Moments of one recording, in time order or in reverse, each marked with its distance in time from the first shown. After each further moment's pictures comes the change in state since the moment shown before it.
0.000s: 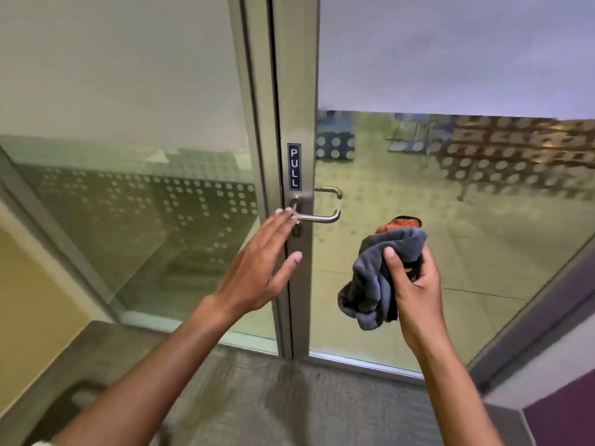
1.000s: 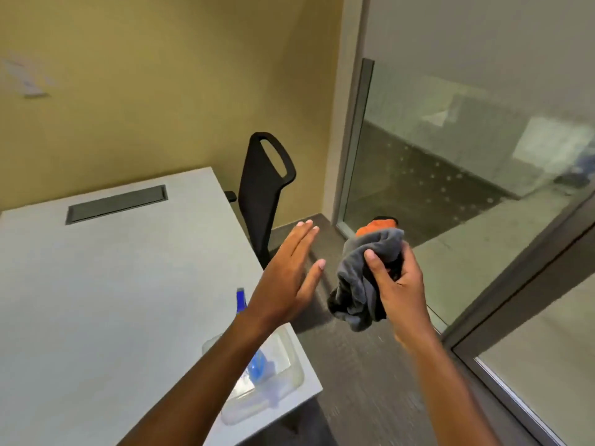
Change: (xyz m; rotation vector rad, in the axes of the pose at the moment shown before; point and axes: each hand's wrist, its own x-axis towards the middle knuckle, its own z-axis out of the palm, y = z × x) left_hand -0.536 0.111 -0.233 0.235 0.428 -0.804; right_hand -0.444 -0.057 0.253 0.134 -0.938 0.166
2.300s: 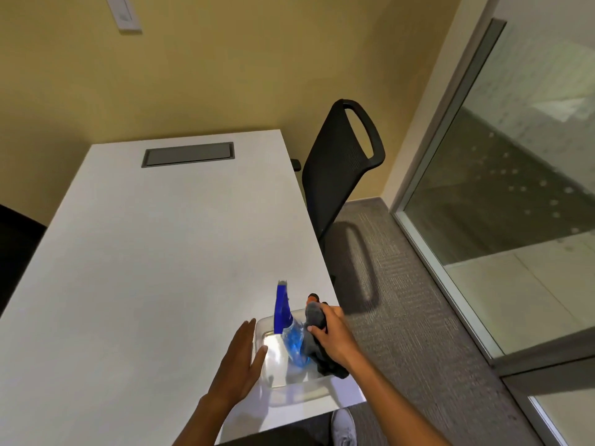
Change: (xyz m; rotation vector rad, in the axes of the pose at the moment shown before) left_hand -0.229 -0.200 -0.005 -0.092 -0.209 -0.970; right_hand -0.025 0.232 0.173 -0.703 -0.704 0.342
